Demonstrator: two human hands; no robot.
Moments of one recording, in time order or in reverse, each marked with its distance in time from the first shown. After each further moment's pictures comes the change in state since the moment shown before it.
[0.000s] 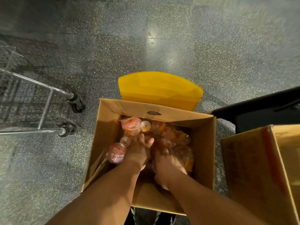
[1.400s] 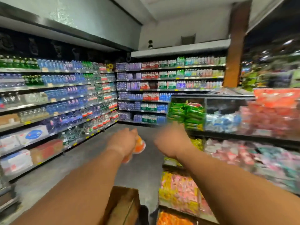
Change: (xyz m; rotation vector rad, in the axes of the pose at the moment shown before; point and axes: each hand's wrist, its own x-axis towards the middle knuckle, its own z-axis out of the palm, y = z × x) left_hand -0.844 0.284 -0.338 0.475 1.049 1.151; right_hand -0.953 -0.046 -0.091 0.172 1.413 1.131
